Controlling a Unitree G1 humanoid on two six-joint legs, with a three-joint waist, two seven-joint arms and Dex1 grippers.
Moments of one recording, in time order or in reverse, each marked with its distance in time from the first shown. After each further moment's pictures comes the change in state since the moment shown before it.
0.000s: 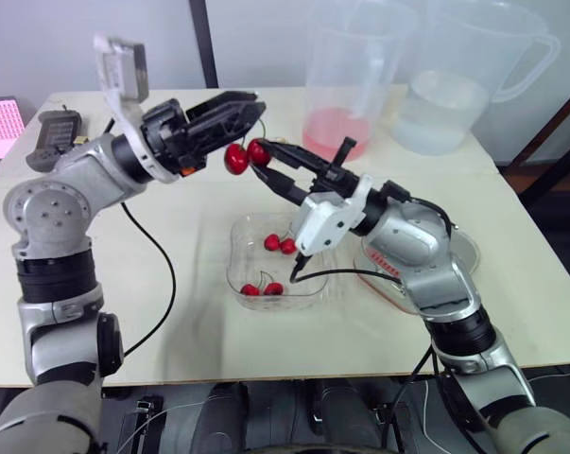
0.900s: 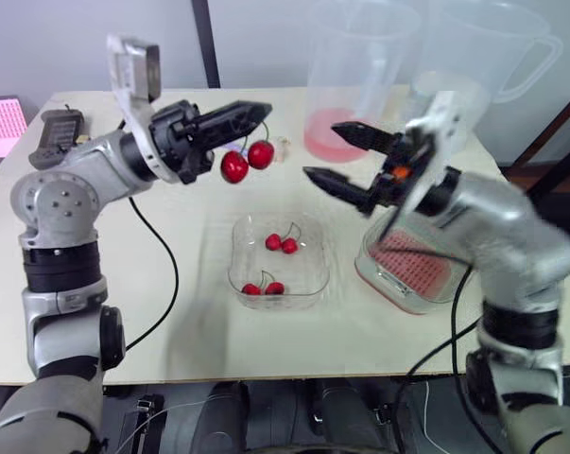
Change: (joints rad) left arm -0.044 0.008 -0.044 0.044 0.059 0.004 -0.131; right arm -0.081 -0.128 -0.461 -0.086 1.167 1.114 0.157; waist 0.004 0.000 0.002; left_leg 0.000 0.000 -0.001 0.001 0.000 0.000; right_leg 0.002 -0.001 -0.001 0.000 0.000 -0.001
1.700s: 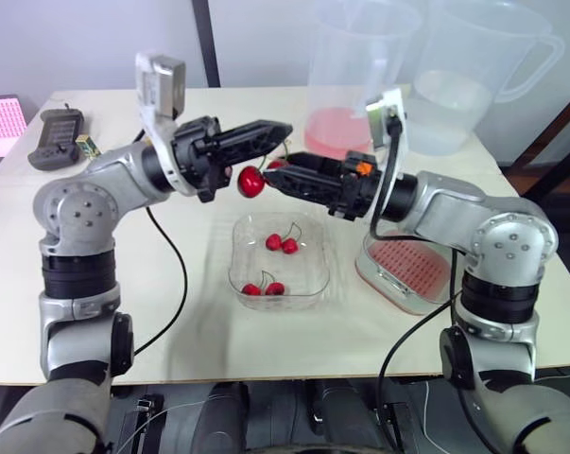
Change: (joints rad) left arm 0.030 -0.061 -0.037 -0.059 0.020 -0.010 0.000; right arm -0.086 0.135 0.050 0.081 0.402 0.243 -0.364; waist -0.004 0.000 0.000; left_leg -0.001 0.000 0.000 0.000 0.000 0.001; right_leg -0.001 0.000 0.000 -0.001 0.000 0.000
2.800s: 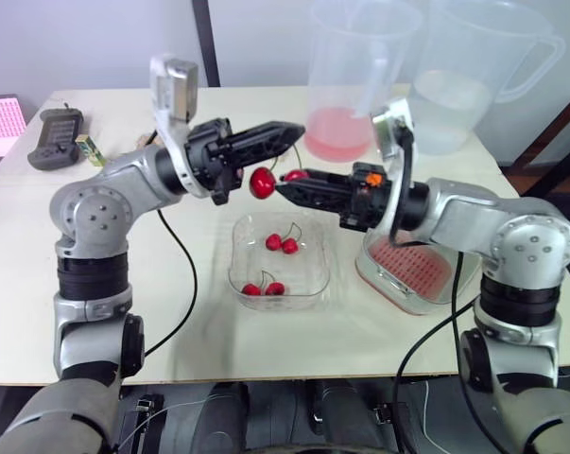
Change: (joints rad) left arm 0.003 -0.050 -0.028 -0.018 0.028 -0.020 0.010; right arm 0.039 -0.139 0.022 -0.026 0.133 0.034 0.008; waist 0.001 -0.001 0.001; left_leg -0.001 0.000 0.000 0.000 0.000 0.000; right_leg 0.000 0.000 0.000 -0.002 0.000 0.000
